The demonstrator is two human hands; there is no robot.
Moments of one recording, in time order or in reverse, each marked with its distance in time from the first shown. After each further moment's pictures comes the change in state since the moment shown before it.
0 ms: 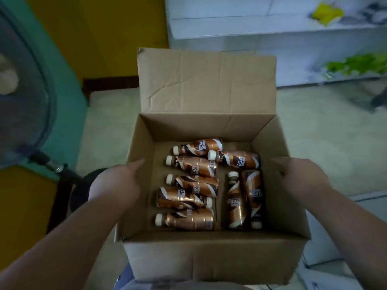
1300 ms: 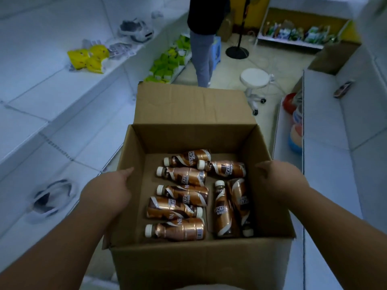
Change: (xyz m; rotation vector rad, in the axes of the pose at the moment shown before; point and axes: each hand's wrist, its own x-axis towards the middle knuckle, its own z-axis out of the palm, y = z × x) left_hand 0.557 0.889 0.061 0.357 -0.125 0.965; right_hand 0.442 0.541 -0.080 0.308 0.054 0.920
